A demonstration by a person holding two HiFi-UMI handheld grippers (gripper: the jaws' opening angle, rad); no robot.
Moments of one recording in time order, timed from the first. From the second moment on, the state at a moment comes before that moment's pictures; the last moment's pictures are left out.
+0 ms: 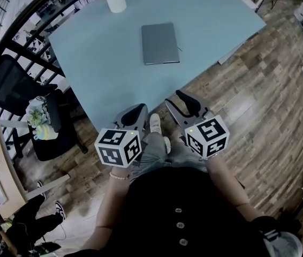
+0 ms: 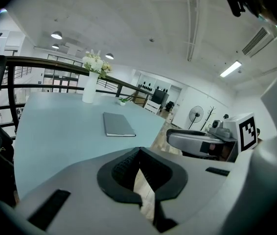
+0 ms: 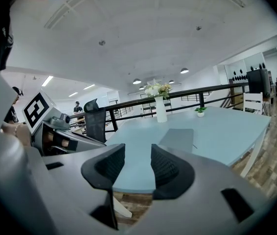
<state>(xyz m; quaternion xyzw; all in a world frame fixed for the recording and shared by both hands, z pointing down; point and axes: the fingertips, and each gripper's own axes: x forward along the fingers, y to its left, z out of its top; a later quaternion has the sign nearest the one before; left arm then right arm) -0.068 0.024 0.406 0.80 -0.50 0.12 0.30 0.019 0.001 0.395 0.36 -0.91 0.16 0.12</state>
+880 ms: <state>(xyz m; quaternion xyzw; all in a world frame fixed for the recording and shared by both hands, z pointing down) -0.113 -0.081 0.425 0.80 -0.50 0.11 0.33 -0.034 -0.105 0.405 0.31 -0.92 0.15 0.18</state>
